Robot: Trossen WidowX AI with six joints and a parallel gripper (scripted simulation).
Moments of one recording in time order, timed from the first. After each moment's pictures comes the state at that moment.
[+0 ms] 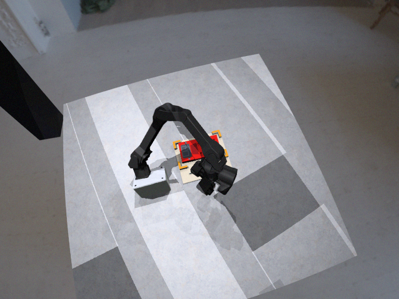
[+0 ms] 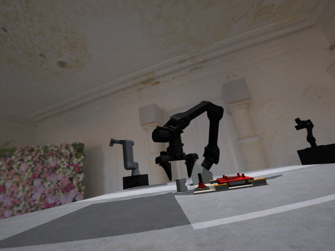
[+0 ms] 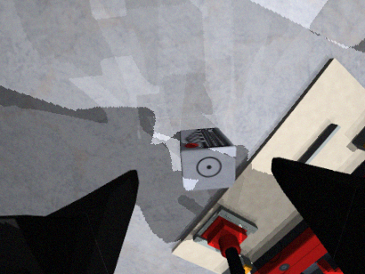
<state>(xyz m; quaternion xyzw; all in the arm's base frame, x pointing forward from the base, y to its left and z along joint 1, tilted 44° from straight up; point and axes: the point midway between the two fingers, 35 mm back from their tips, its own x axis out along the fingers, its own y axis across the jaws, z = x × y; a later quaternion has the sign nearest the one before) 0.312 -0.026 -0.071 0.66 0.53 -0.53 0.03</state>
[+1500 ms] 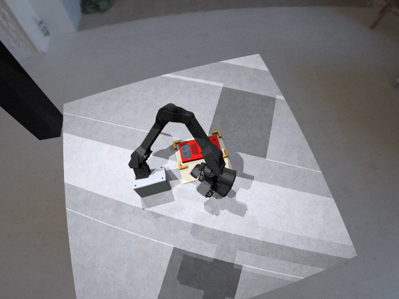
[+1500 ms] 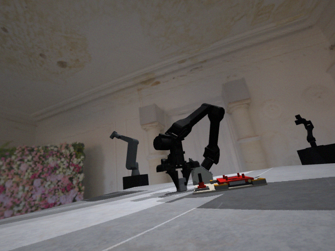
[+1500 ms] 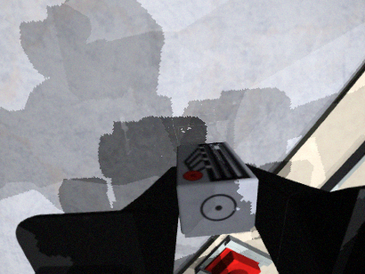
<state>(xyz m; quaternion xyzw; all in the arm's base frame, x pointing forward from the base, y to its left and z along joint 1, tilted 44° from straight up) 0.306 -0.004 -0.096 0.66 0.53 -0.53 0.03</state>
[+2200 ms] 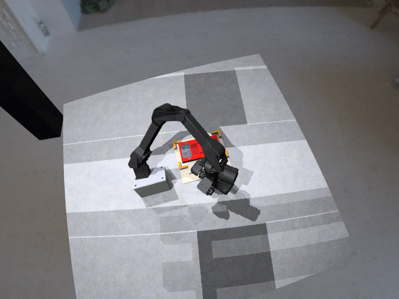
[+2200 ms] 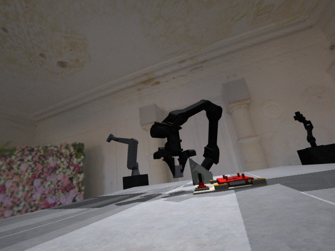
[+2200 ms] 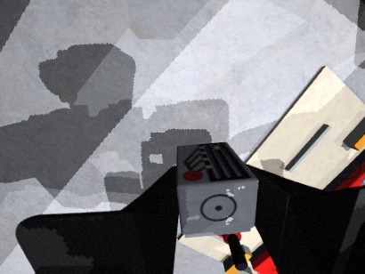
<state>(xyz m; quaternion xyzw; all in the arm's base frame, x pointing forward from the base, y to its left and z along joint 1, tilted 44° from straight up) 0.317 -0.045 -0.061 0.66 0.52 -0.53 0.04</state>
